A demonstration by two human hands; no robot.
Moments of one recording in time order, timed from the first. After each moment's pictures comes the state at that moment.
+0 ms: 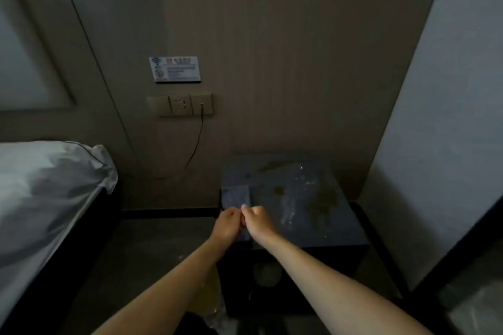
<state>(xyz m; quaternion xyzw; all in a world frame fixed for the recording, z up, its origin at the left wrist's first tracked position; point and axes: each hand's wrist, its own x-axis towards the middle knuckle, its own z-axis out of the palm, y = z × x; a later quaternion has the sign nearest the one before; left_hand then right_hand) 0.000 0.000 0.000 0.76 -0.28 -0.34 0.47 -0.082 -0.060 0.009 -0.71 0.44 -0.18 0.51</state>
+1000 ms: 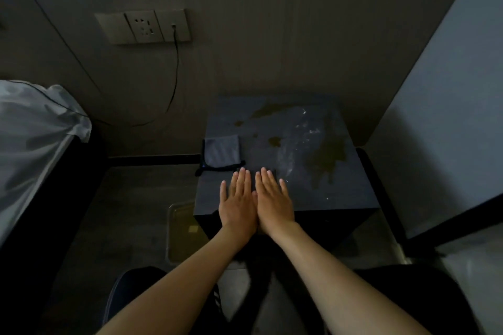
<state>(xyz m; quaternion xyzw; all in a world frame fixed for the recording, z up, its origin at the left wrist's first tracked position) -0.044 -0.048 -0.103 0.87 -0.50 -0.05 -0.05 -0.121 -0.111 -0.093 -0.91 0.40 0.05 0.11</state>
